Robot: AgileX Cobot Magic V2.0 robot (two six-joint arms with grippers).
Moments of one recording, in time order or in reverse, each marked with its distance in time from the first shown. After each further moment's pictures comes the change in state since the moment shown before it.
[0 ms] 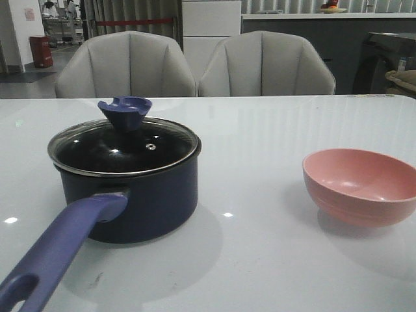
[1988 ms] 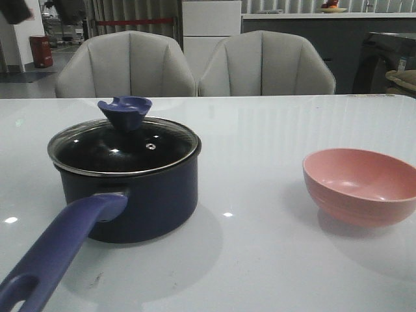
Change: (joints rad) left arm -0.040 1.285 -1.196 -0.070 0.836 -0.001; right arm 0.000 0.000 0.000 0.000 0.000 0.000
